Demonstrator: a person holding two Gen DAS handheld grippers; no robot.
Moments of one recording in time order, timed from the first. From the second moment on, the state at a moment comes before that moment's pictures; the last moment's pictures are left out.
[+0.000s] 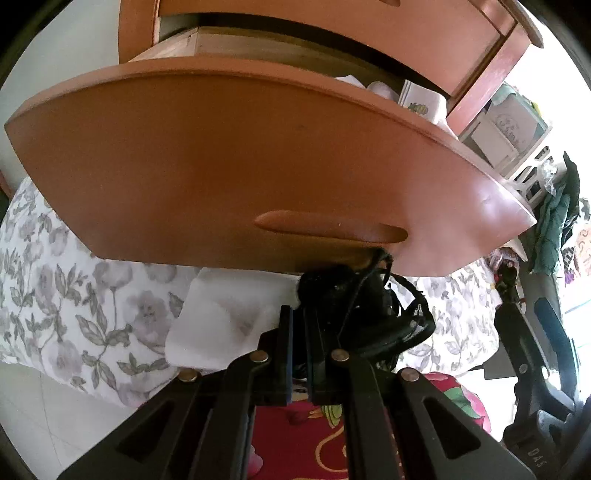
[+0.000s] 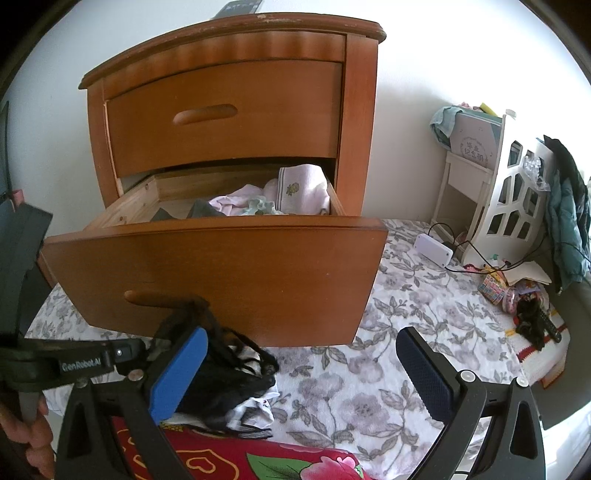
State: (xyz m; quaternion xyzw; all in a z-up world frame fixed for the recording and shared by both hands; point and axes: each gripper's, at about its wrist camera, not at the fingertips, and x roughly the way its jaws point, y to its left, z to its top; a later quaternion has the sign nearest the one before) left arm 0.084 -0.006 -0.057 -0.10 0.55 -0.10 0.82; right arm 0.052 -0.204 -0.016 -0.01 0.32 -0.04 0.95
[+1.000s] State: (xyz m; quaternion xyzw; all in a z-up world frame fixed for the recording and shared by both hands) left arm 0.079 0.012 -0.038 -0.09 0.51 -0.05 0.85; right arm 0.052 -0.204 -0.018 -0.01 0.32 -0.04 0.95
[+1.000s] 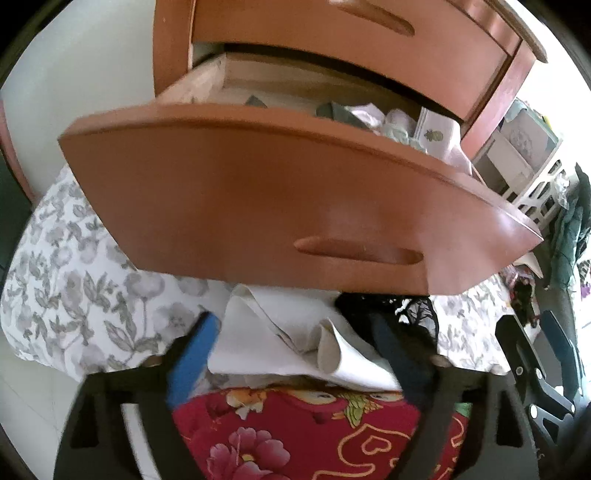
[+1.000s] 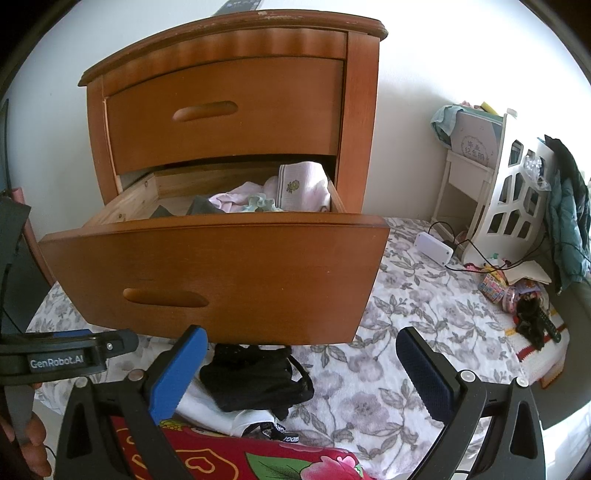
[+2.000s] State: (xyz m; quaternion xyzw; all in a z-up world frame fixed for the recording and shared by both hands) left arm 0.079 0.025 0.068 -0.09 0.39 -0.09 0.91; right arm 0.052 -0.204 -0.019 -0.01 0.32 -0.04 0.94
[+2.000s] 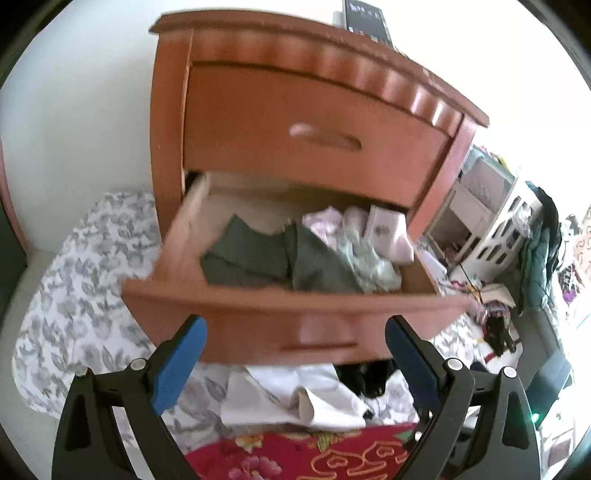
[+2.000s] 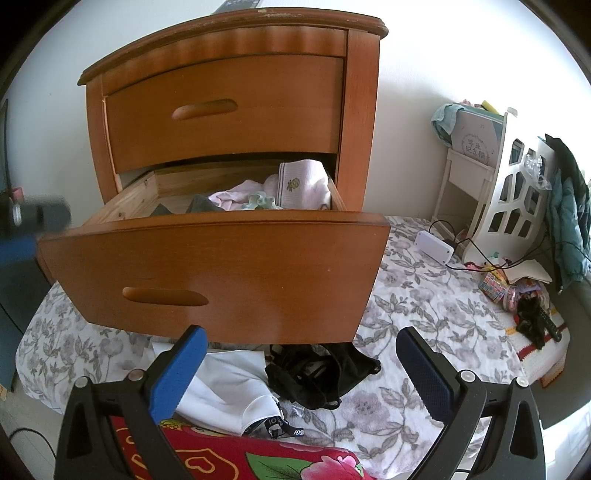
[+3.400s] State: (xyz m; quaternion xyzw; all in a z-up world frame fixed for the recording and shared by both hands) left arm 0.200 0.017 0.070 -0.01 0.49 -0.02 0.87; right arm 0.098 -0.200 -0.003 -0.01 0.31 -0.03 0.95
